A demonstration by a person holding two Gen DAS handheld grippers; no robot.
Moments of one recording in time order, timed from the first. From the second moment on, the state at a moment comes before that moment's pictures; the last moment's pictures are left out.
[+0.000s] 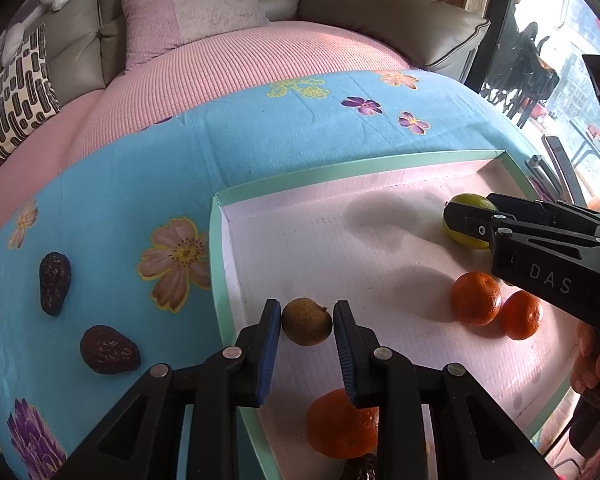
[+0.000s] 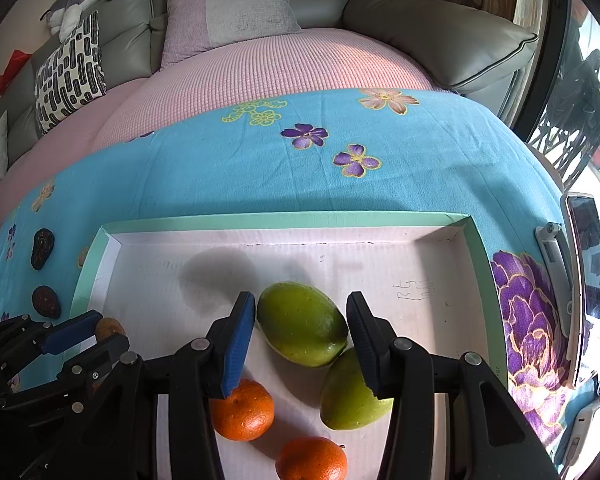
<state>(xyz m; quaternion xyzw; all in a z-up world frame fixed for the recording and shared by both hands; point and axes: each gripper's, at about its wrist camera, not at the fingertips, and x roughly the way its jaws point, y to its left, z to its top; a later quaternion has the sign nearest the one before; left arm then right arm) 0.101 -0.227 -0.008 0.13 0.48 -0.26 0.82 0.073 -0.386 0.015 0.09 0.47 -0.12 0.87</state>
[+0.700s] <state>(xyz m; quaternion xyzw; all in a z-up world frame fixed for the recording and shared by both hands) 0.102 -0.204 0.024 0.09 0.46 -0.25 0.85 0.061 -0.383 0.043 0.09 0.44 -0.13 0.89</state>
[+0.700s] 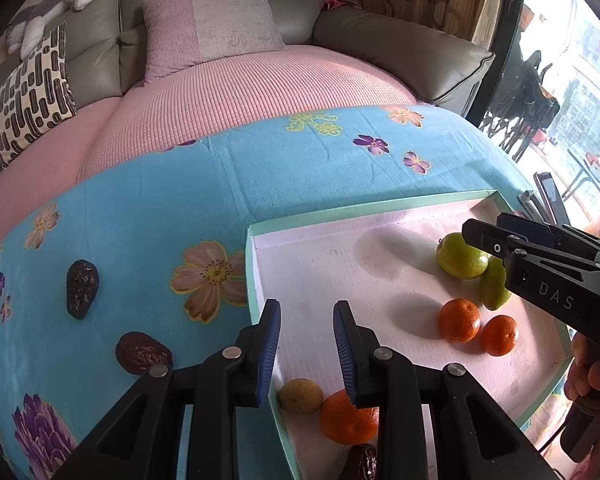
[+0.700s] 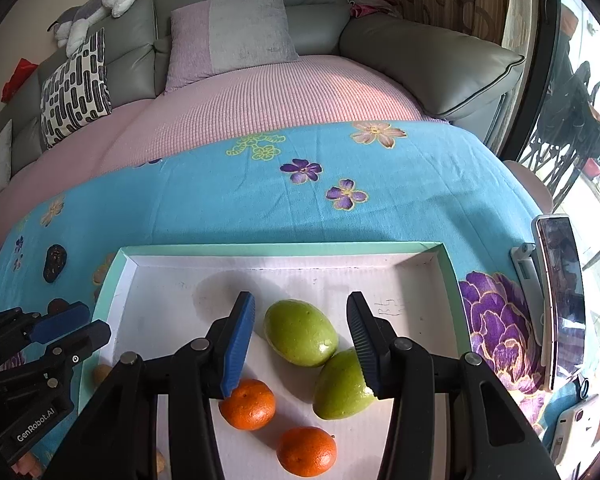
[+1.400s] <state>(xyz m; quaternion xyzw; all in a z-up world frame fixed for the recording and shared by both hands) 0.133 -0.139 0.025 0.00 0.47 -0.16 0.87 0.066 -0.364 0.042 0.06 0.45 -0.11 0.89</state>
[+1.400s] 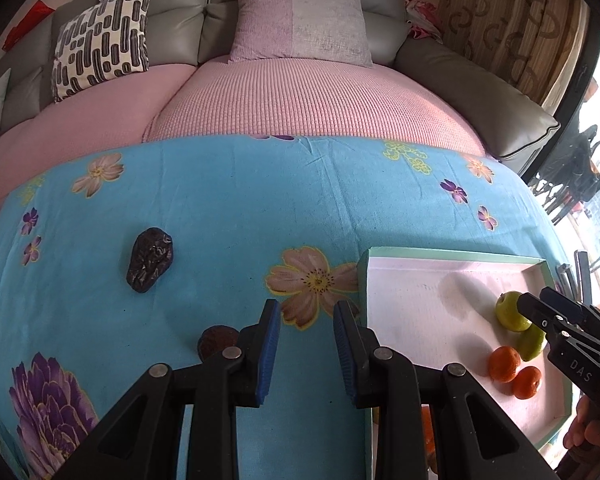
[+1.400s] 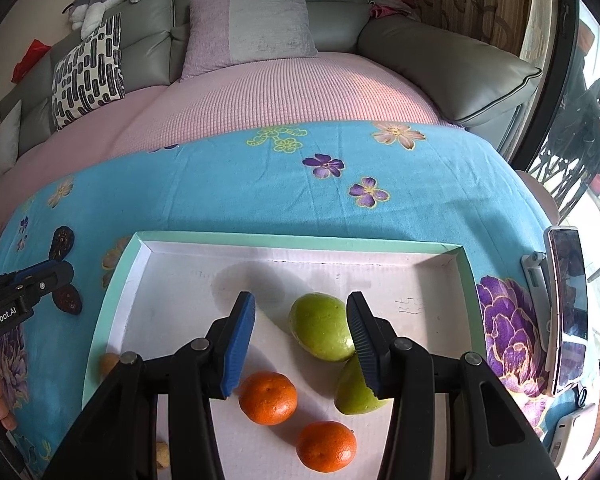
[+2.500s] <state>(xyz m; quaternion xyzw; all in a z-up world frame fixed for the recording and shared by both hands) 0.136 -0.142 0.021 0.08 0.47 -0.13 0.87 0.069 -0.356 0.034 0.03 0.44 -0.11 0.89</state>
